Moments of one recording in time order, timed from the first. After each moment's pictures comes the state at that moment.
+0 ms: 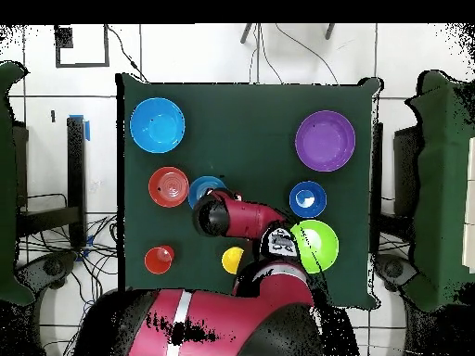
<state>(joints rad) -0.14 -0.37 -0.05 1.70 -0.02 0.09 1.78</state>
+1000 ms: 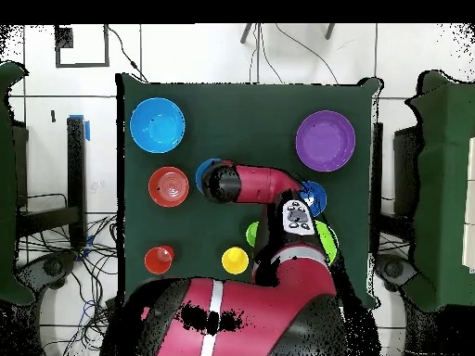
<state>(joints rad) -0.21 -0.35 0.02 1.48 -0.13 0.29 1.78</state>
